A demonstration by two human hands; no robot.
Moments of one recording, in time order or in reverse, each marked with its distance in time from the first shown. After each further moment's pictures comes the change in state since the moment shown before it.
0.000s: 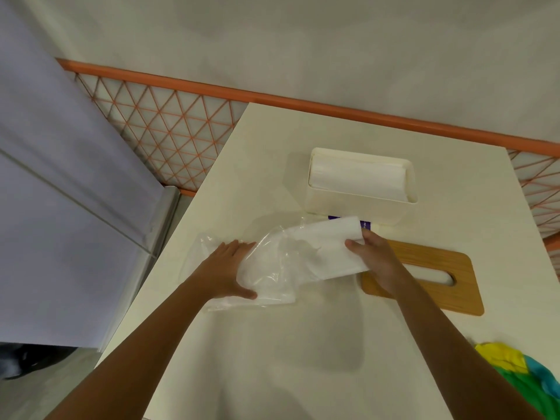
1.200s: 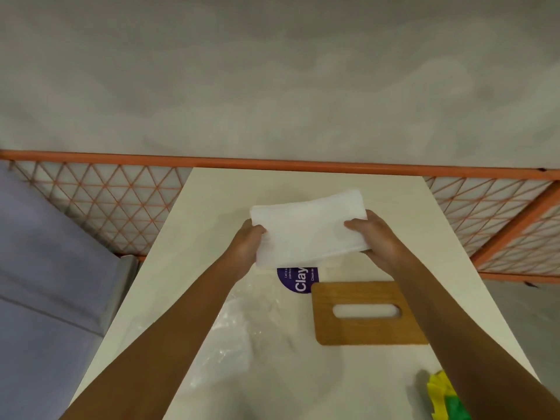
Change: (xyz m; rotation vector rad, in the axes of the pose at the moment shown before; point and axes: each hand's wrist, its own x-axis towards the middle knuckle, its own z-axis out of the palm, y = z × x) left_hand 0.103 0.175 -0.105 -1.298 0.160 -0.210; right_hand 0.011 -0.090 -0.109 0.250 0.089 -0.127
